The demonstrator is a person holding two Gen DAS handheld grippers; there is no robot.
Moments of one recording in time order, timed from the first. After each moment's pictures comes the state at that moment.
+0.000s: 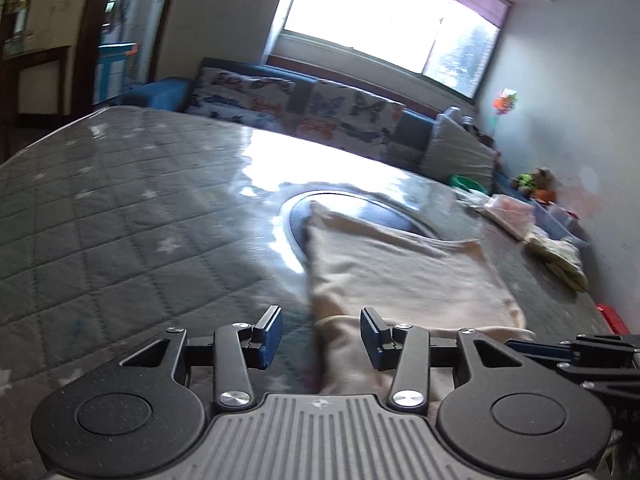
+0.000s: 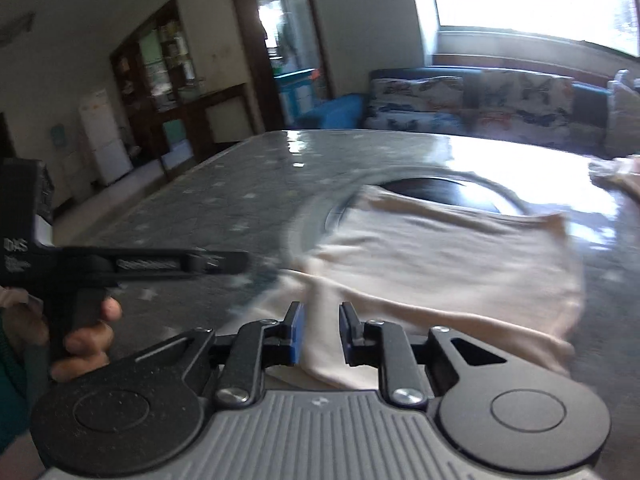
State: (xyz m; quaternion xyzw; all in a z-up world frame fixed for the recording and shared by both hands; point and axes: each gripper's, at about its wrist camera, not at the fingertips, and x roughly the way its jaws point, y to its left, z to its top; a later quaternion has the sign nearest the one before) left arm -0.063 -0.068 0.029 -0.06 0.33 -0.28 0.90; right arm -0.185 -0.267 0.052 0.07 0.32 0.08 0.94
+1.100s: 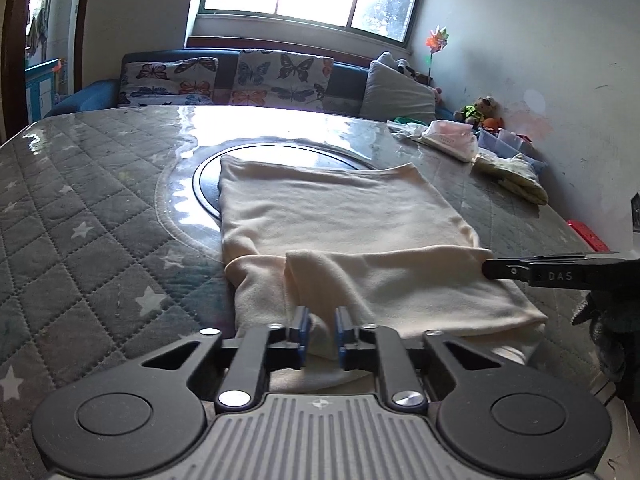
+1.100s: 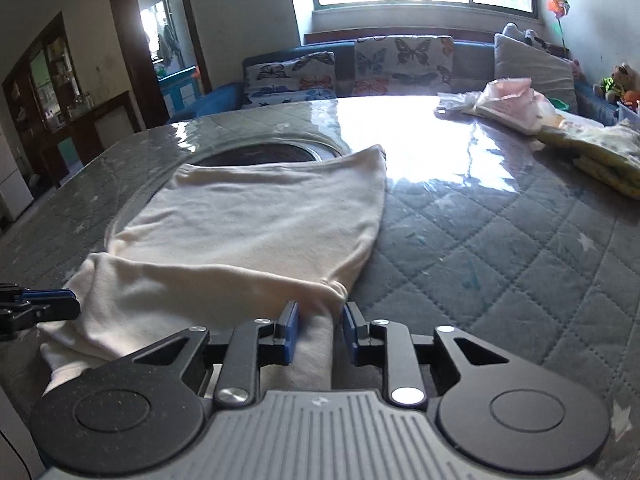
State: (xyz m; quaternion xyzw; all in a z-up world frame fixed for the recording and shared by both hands) left arm -0.090 -0.106 0.005 0.03 0.34 -0.36 0.87; right arm -0.189 -0.389 0.002 0.11 0.35 -0.07 0.93
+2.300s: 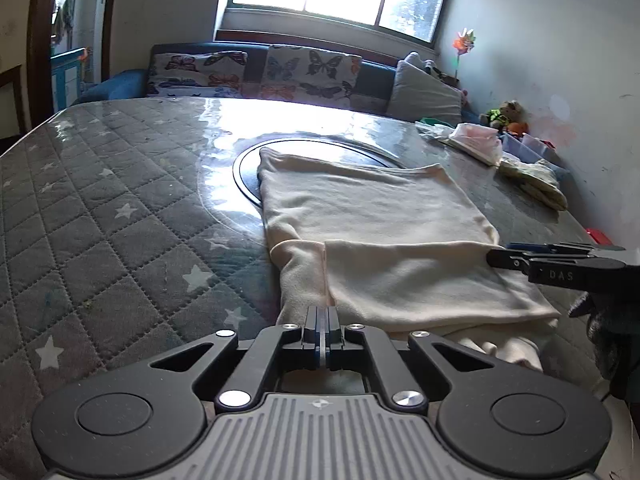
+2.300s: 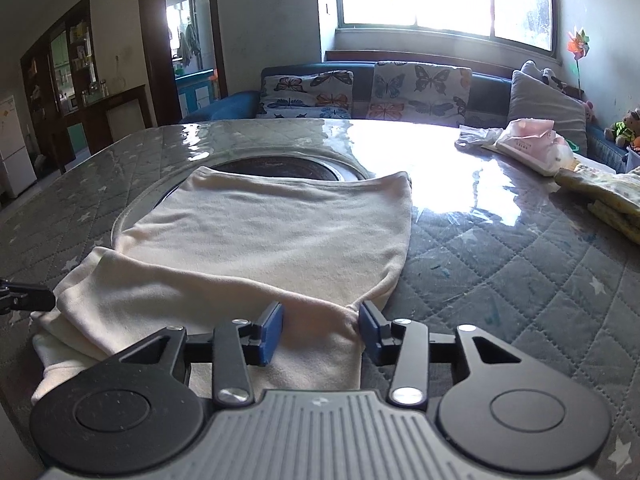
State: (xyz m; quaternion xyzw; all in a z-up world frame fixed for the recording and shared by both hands) left arm -0.096 -0.080 0.012 0.03 0.36 -0.32 0.88; right arm -0.179 -0.366 0.006 0.06 0.32 -0.06 0.94
